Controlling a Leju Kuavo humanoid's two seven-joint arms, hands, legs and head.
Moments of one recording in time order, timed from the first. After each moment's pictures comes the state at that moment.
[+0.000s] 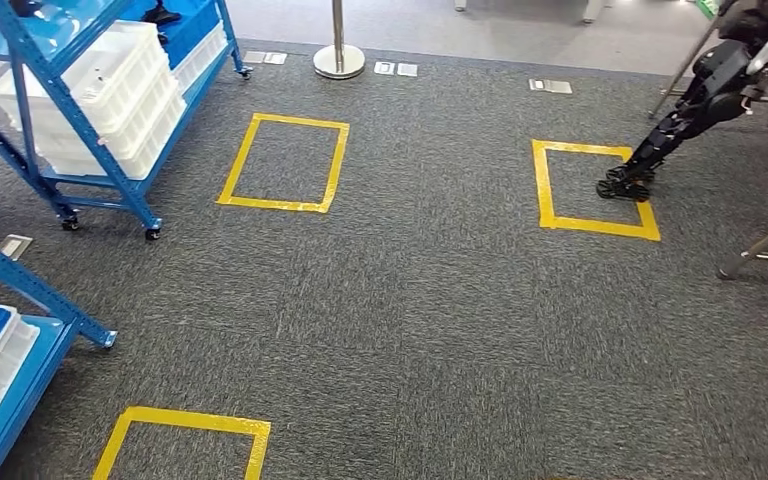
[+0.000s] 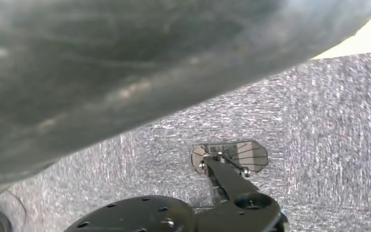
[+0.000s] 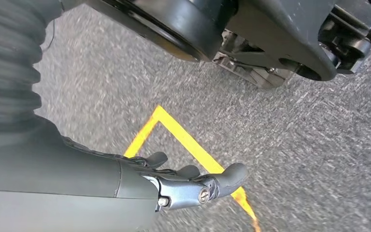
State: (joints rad) left arm -0.05 -0.13 1.11 -0.21 -1.22 0.11 -0.37; right arm -0.03 0.12 -0.33 -0.19 0.90 -0.07 0.02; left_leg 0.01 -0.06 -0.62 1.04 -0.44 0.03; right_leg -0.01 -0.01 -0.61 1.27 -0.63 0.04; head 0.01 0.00
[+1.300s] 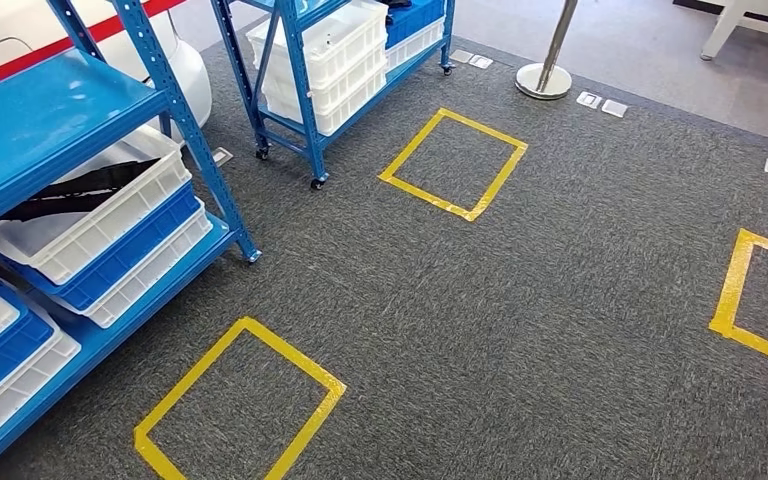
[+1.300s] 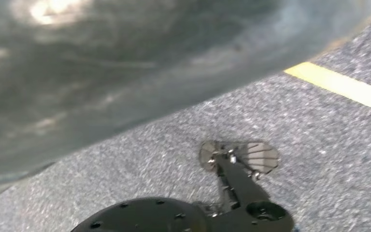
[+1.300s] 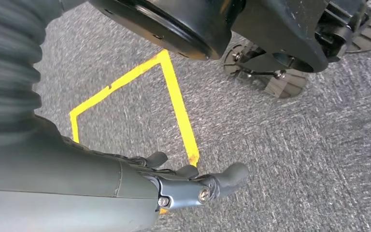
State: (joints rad) left arm -0.05 -0.13 1.11 -0.21 -1.23 0.12 -0.36; right arm -0.03 0.12 -0.34 -0.19 0.92 -0.08 0.04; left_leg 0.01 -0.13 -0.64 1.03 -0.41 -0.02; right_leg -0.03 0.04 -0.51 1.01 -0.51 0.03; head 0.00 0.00
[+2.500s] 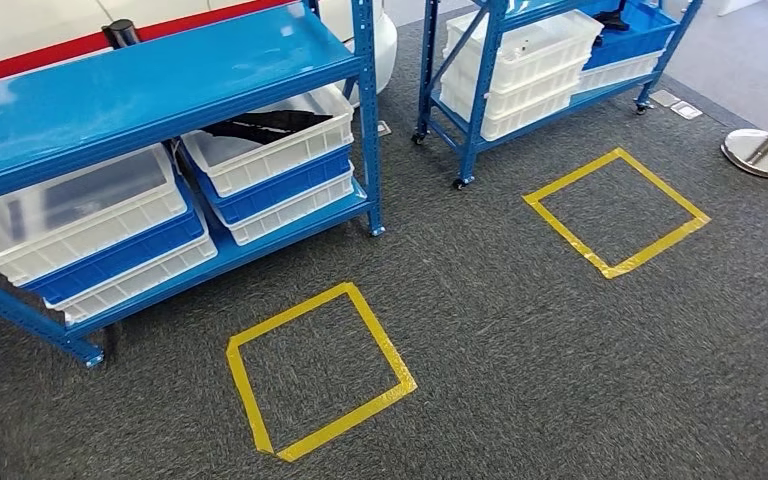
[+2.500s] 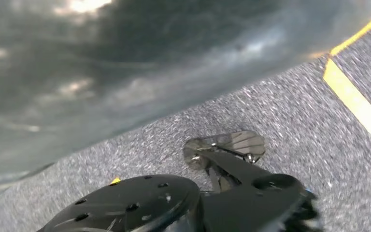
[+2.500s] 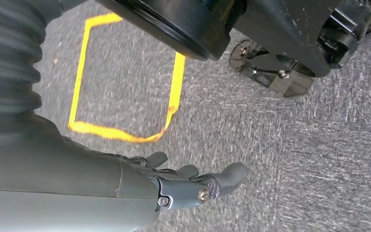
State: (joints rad) left arm -0.05 -0.13 1.12 -0.21 -1.23 0.12 -0.39; right arm -0.02 0.13 -0.35 -0.19 0.93 -0.08 0.03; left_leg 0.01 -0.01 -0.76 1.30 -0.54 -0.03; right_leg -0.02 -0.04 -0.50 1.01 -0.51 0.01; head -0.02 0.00
